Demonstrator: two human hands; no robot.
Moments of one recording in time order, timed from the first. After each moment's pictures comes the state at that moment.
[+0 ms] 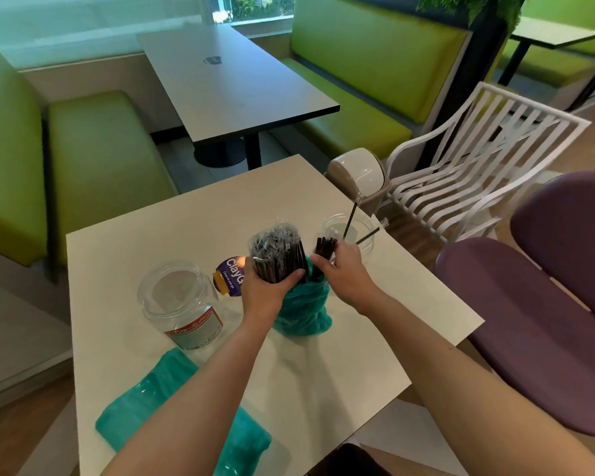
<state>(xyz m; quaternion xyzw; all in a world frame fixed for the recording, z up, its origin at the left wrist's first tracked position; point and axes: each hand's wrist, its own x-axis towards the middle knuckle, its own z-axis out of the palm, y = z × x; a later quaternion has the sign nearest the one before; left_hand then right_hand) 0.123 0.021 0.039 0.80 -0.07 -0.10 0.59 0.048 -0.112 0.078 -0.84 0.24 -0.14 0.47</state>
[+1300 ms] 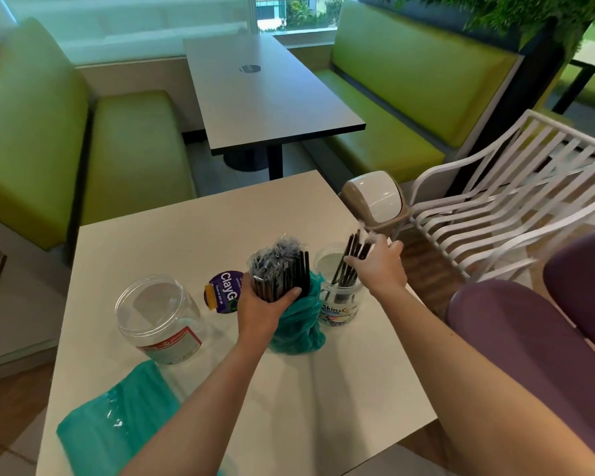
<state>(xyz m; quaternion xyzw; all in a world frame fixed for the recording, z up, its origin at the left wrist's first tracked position) 0.118 -0.028 0.045 0.78 -0.02 -0.08 0.62 0.082 -0.228 0.090 -0.85 0.42 -0.07 0.30</state>
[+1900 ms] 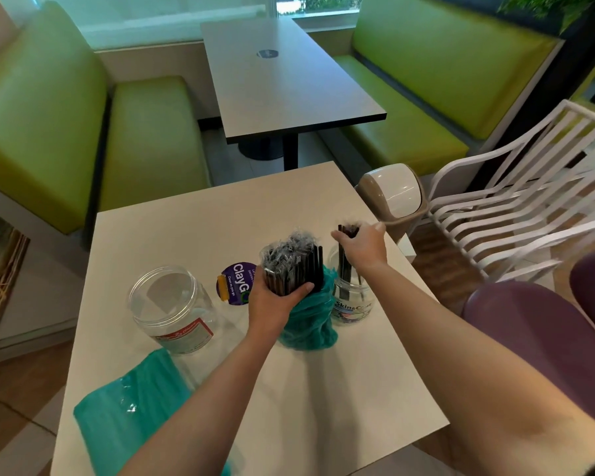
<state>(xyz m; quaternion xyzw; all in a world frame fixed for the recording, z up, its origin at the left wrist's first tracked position) 0.126 -0.028 0.042 0.79 -0.01 -0.09 0.61 0.135 -0.210 0.087 -0.85 0.35 -0.07 0.40</state>
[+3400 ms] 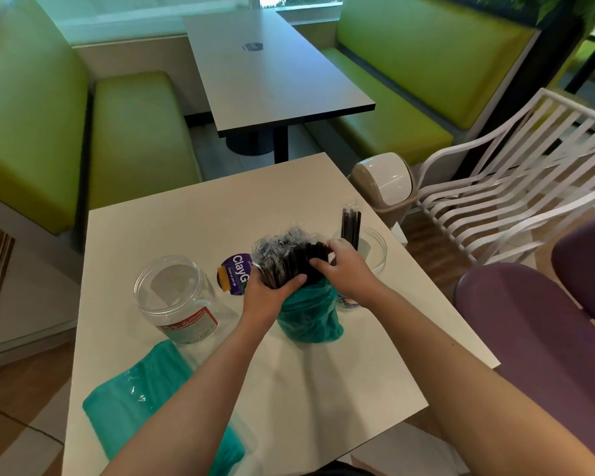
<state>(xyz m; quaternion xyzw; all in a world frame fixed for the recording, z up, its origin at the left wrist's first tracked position) 0.129 0.000 0.029 0.75 -0.01 -0.15 0.64 0.087 -0.160 0.069 -0.89 0.17 -0.05 0.42</state>
